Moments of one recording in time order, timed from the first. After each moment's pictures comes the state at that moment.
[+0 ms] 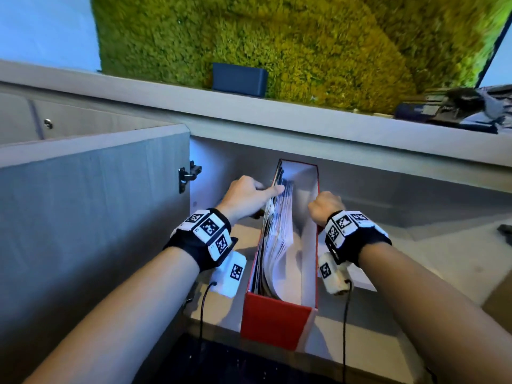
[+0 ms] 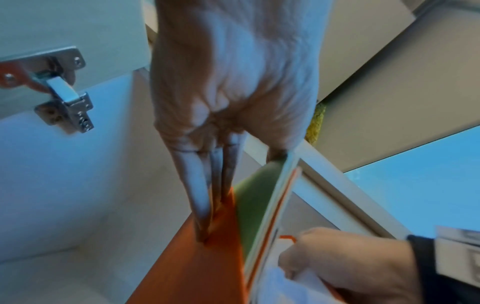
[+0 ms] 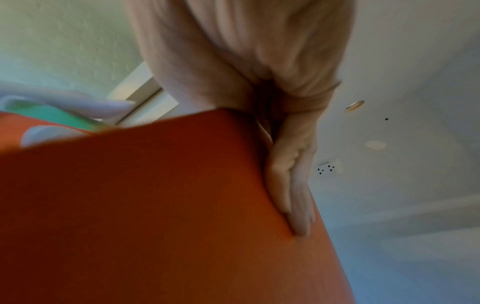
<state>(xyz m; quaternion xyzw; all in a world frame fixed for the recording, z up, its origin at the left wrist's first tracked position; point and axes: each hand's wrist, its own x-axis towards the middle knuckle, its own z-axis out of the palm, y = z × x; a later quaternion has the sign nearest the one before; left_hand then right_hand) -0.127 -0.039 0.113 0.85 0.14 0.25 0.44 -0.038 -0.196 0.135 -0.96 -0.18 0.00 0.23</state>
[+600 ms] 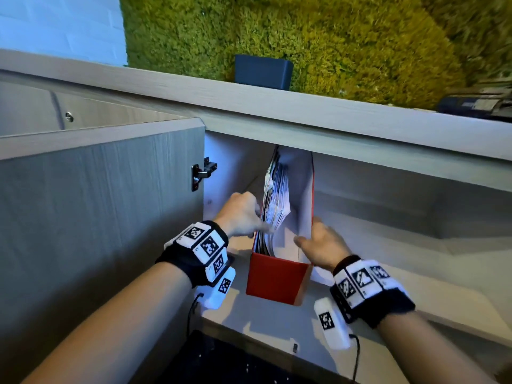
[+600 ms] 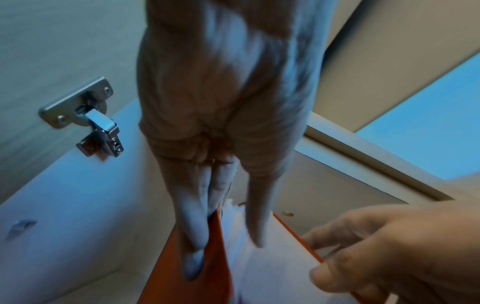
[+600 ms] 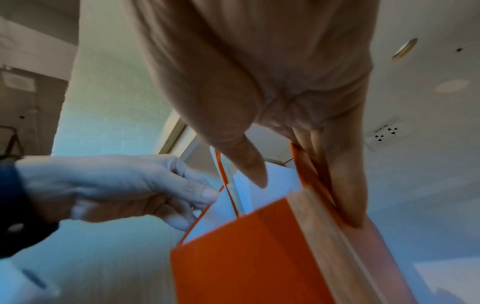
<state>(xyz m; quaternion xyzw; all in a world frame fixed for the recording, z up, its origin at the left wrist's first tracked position) -0.128 0.000 0.078 0.93 0.21 0.12 0.28 -0.029 -0.172 0.057 -0.93 -0.30 0.04 0.22</state>
